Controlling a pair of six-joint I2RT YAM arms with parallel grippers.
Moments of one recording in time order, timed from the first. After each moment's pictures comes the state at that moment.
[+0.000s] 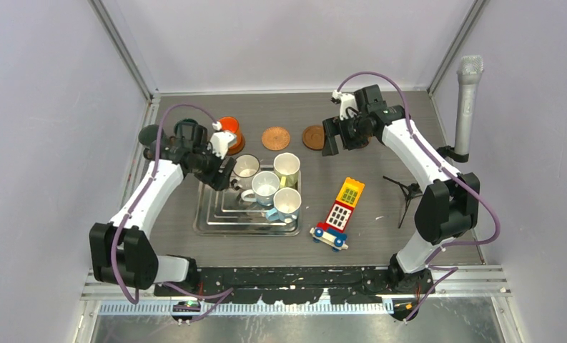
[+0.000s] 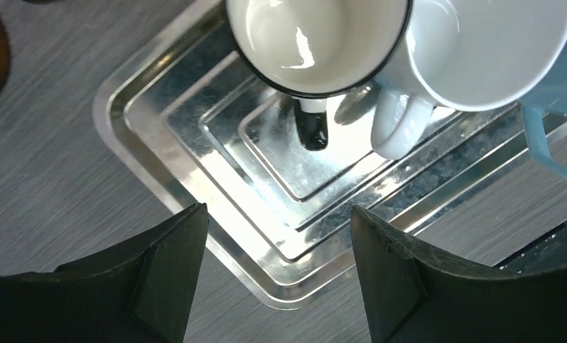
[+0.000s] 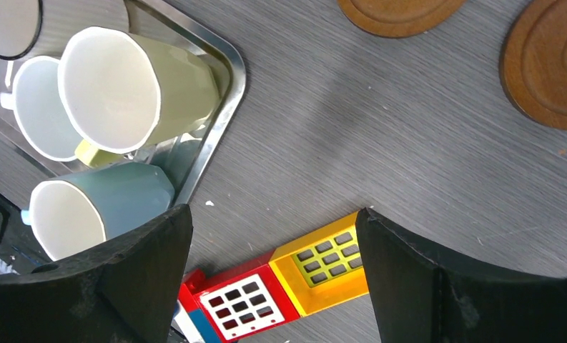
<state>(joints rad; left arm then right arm) -0.16 1.32 1.10 -0.81 0.31 0.40 0.29 1.66 1.48 -0.78 -0.37 -0.05</state>
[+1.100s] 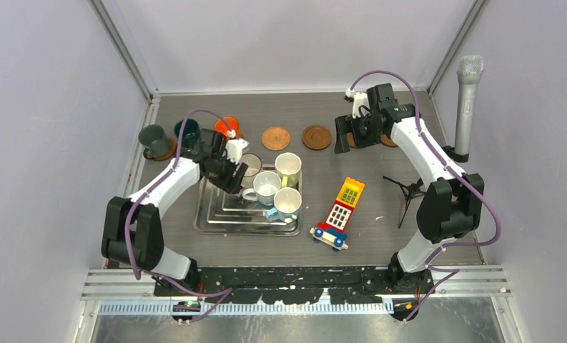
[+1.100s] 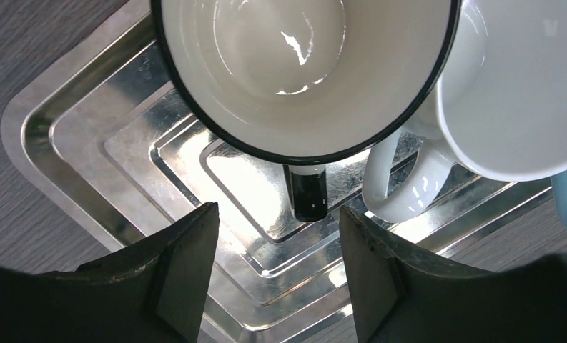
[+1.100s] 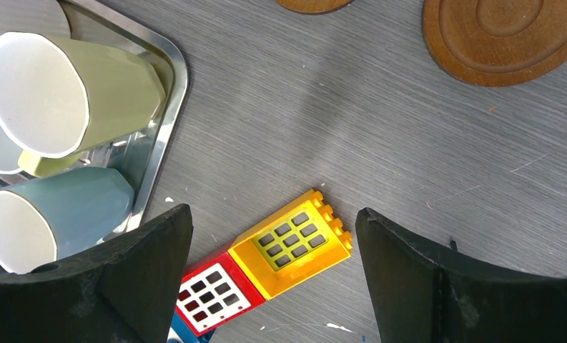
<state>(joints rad) -0.27 1.46 1.00 -0.63 0.25 0.29 0.20 1.66 1.48 -0.82 -0.31 -0.08</state>
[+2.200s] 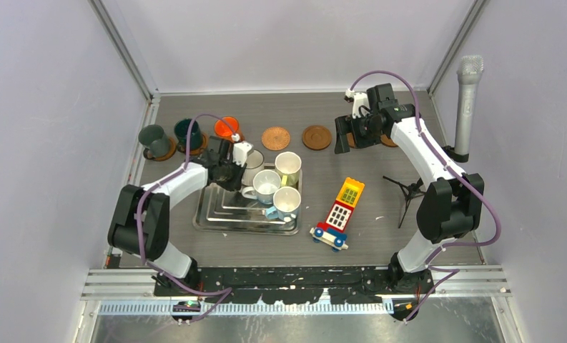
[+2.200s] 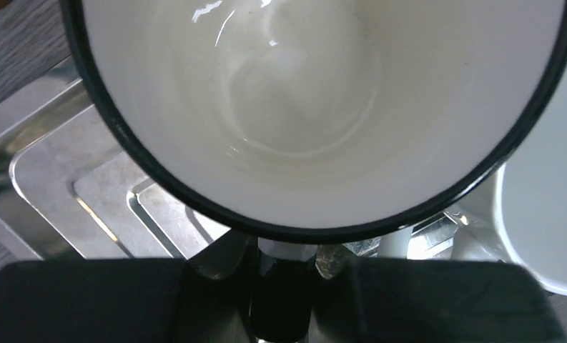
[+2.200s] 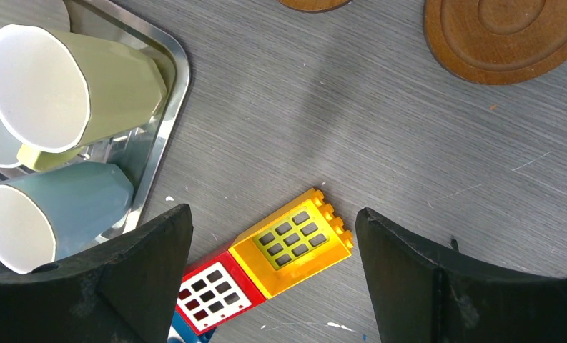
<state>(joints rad) -0.30 1.55 0.89 -0.37 0.21 0.21 0.20 1.66 1.48 -0.82 -0.32 -0.08</state>
